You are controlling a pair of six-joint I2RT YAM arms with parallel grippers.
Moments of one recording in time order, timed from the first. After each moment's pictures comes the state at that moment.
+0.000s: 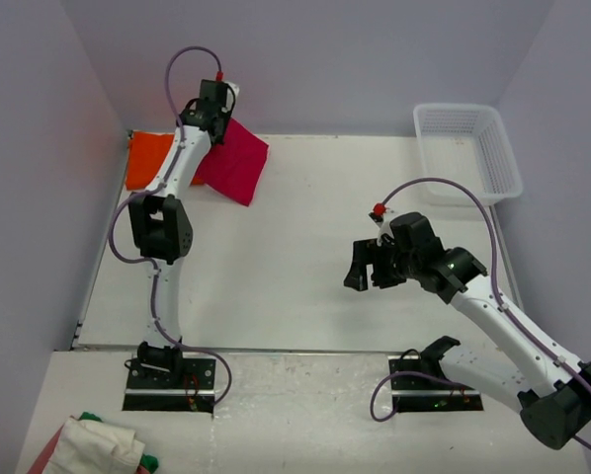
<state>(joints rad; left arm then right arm) -0.21 2.31 2.29 -0.74 -0.35 0.22 0.57 0.94 0.88 -0.79 -0.21 0.42</state>
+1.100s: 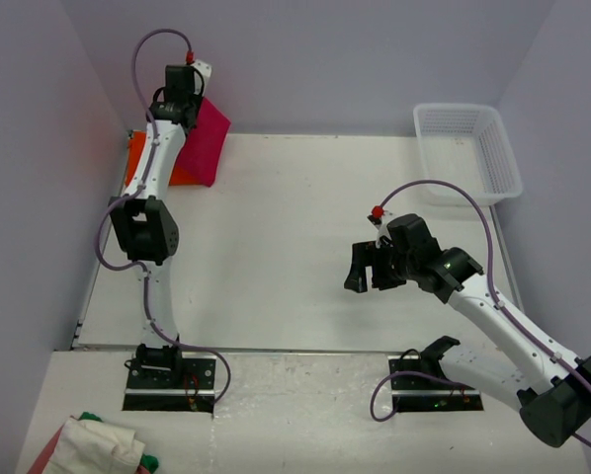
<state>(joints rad) -0.08 2.26 2.34 -0.65 -0.32 0.35 0.58 0.97 0.86 -0.78 -0.20 0.43</state>
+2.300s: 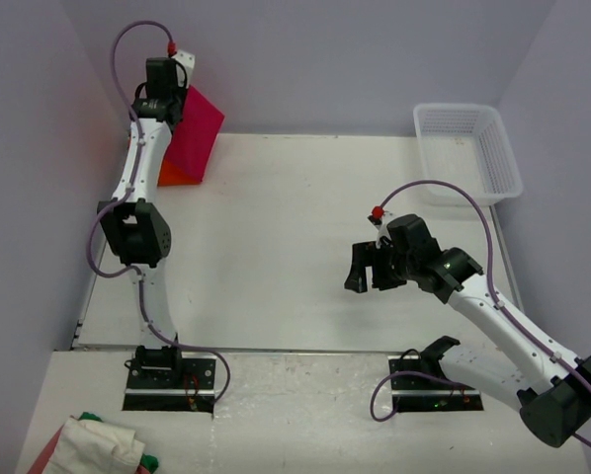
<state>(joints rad) -0.04 2.20 2.34 -0.65 -0.29 0.35 0.58 0.97 0.86 -0.78 -0.19 0.43</state>
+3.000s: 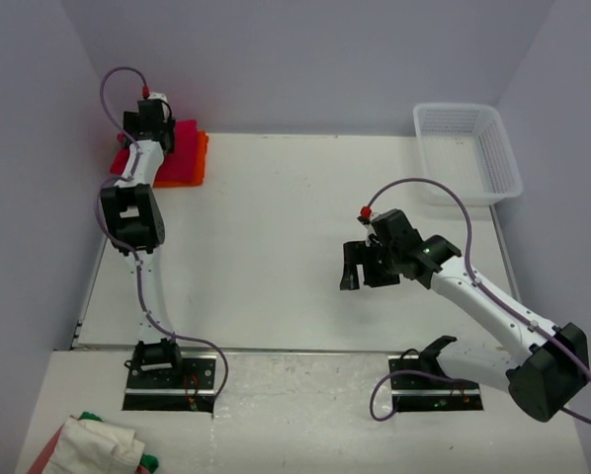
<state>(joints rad) 0.12 2.46 2.22 -0.37 -0.38 0.24 0.58 1.11 0.89 -0.79 -0.18 0.45</state>
